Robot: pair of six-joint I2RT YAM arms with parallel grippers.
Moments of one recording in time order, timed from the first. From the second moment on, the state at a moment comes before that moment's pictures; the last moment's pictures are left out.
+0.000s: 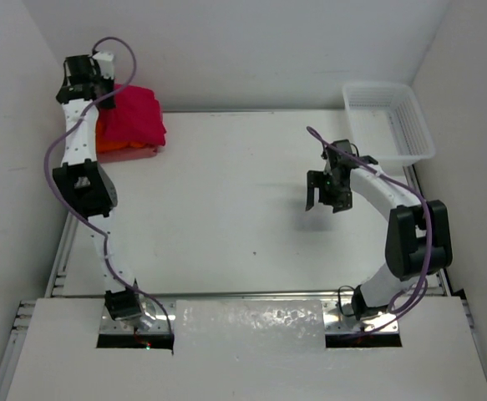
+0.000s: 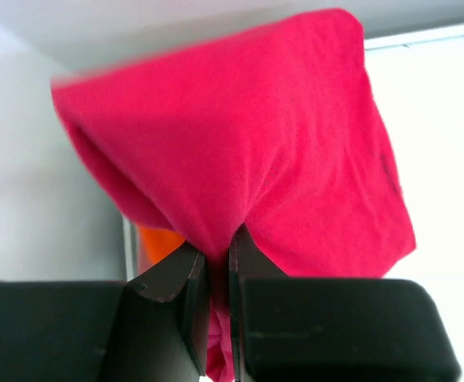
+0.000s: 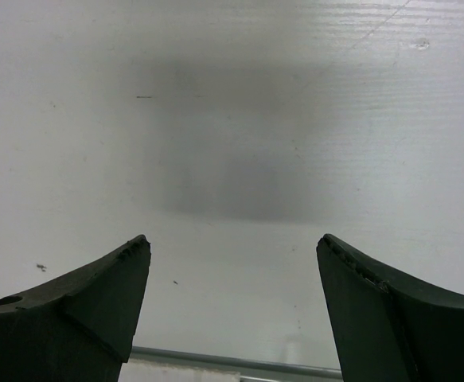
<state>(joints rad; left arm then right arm) 0.23 2.31 2.42 -0.73 0.13 0.31 0.18 1.62 1.07 -0.70 -0.07 0.25</state>
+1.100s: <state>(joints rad) 0.43 2.51 2.44 -0.57 -0.03 0.19 0.18 1.69 1.20 -0.78 -0.07 0.23</state>
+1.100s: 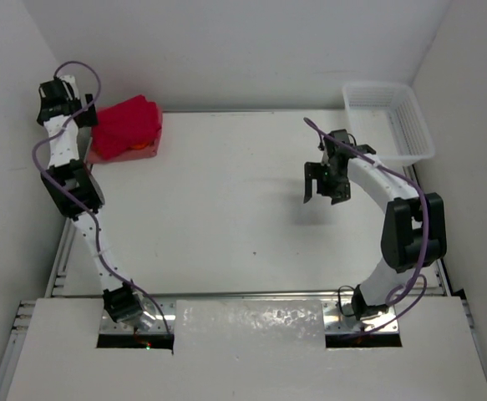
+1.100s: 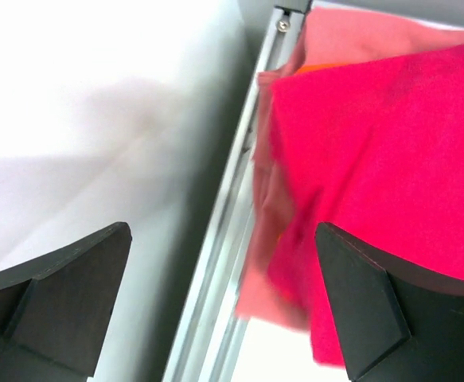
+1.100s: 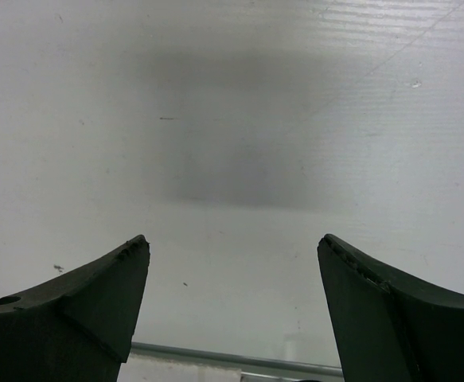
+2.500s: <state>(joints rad) 0.24 0.60 0.44 -0.62 0.10 0.64 0.17 1.04 0.60 -0.51 -0.13 0.22</state>
